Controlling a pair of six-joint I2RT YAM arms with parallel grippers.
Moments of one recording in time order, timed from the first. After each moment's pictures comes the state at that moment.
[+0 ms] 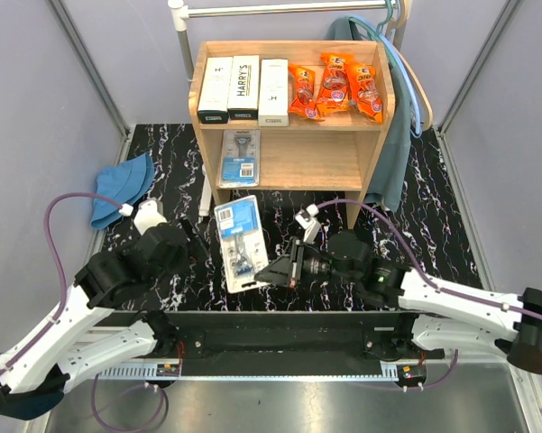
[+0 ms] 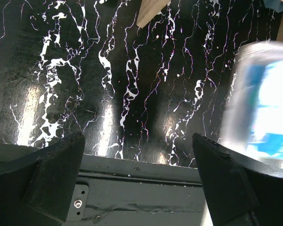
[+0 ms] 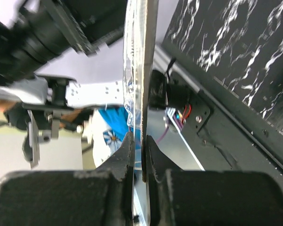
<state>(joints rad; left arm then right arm) -0.83 0.72 1.03 -1.18 -0.51 -1.04 1.12 1.03 0.70 0.14 -0.21 1.11</state>
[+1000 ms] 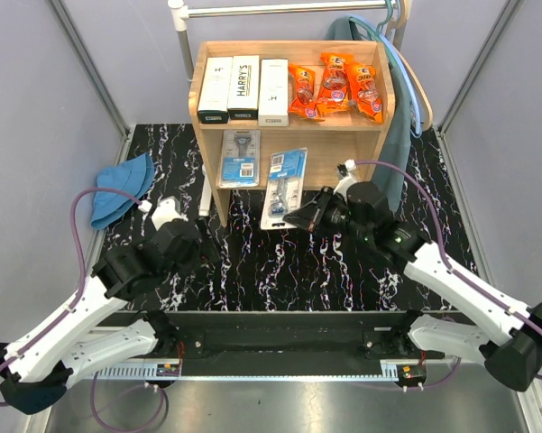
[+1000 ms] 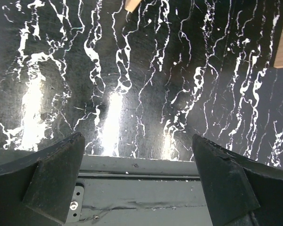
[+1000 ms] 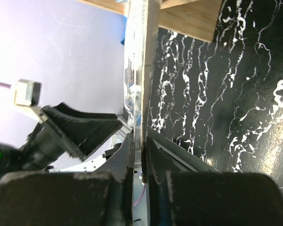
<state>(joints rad) -0.83 0.78 0.99 -1.10 -0.44 -1.00 0.75 1.04 0.94 -0.21 -0.17 1.06</state>
